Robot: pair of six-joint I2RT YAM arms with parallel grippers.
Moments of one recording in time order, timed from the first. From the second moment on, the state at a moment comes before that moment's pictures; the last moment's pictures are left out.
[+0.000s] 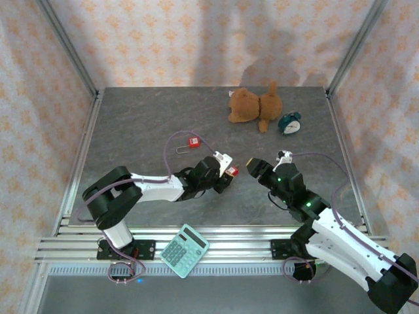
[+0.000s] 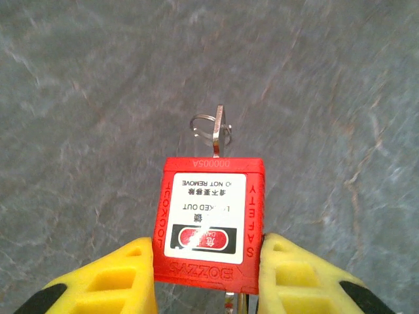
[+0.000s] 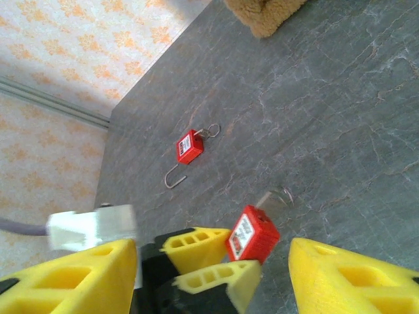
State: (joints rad) left arm -0.87 1.71 0.81 0.24 -0.03 -0.23; right arm 0.64 0.69 0.46 -0.18 0.12 1.00
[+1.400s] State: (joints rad) left arm -0.82 1.81 0.81 0.28 -0.04 -0.18; right arm 0.64 0.70 0.46 -0.18 0.11 1.00
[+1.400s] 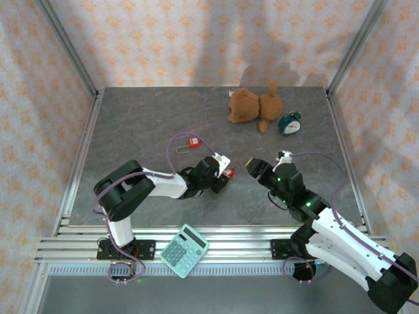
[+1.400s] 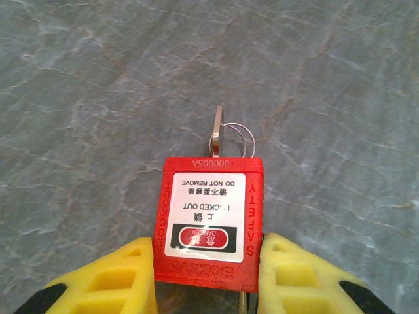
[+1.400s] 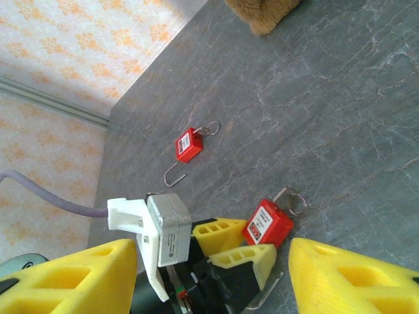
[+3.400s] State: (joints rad) left arm -0.48 0.79 0.10 0.57 -0.77 0.14; right arm 0.63 0.76 0.69 -0.33 0.61 0.60
